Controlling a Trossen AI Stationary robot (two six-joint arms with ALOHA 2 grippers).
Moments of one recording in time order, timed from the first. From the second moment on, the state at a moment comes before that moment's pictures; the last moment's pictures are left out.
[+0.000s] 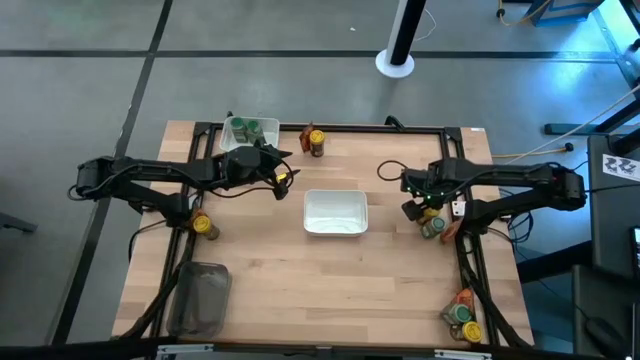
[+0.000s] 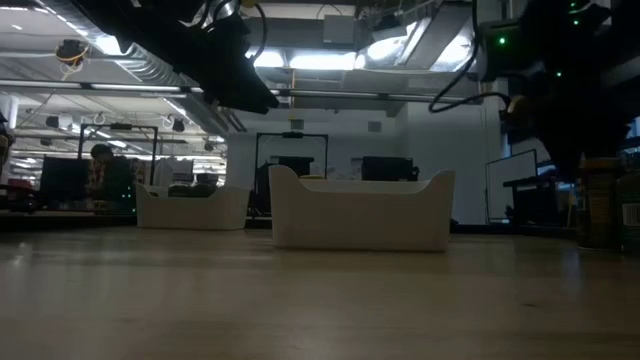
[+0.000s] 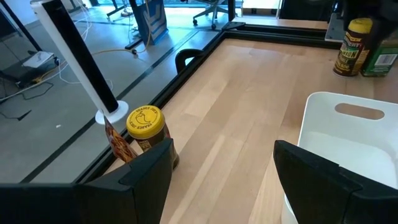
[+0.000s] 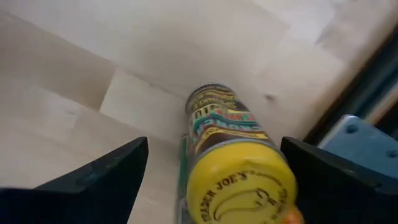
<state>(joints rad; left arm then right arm) 0.22 1.17 0.68 0.09 -0.31 0.02 -0.21 1.17 0.80 -1.22 -0.03 0.87</state>
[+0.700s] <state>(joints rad) 0.22 1.17 0.68 0.09 -0.31 0.02 -0.21 1.17 0.76 -1.20 -0.04 0.83</state>
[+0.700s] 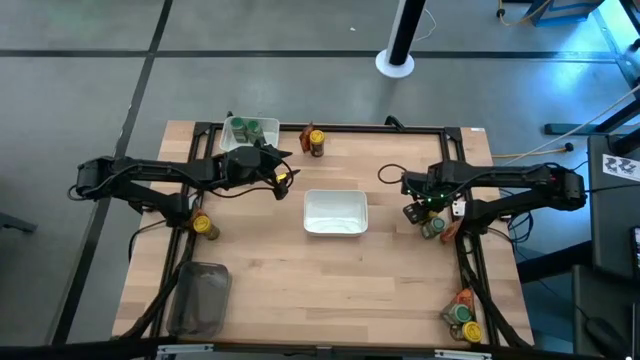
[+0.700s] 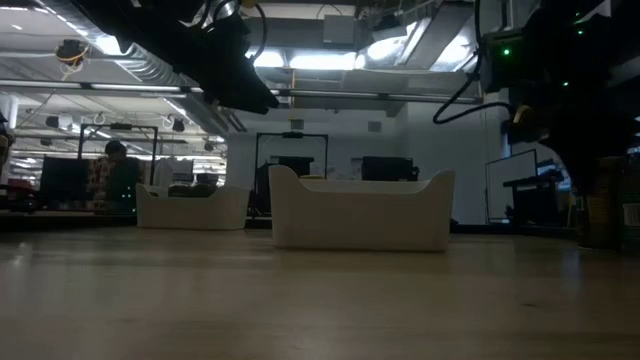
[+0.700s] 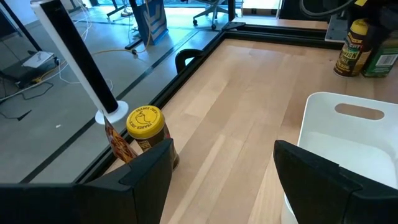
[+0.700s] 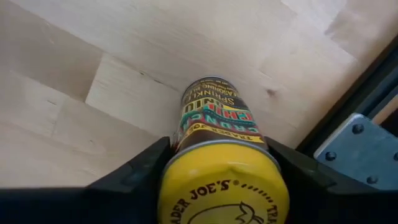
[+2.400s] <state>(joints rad) 0.17 1.41 0.73 0.40 0.10 0.11 -0.02 1.39 1.12 -0.56 0.14 0.26</state>
